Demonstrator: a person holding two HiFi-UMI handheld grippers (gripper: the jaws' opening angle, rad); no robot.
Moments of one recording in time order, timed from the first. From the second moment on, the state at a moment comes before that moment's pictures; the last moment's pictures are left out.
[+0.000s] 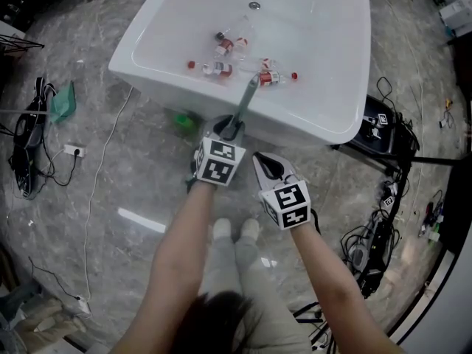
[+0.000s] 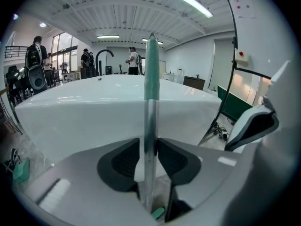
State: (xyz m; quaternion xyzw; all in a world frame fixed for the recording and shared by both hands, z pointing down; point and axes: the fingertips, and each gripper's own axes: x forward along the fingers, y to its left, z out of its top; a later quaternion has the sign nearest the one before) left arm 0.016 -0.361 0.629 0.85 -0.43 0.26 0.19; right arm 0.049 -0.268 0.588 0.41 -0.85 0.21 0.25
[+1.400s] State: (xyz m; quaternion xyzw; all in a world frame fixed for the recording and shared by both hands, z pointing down) left arm 0.015 -0.270 0.371 0.88 -0.45 0.13 0.12; right arm 0.036 -0.217 0.388 0.37 -0.90 0.10 0.22
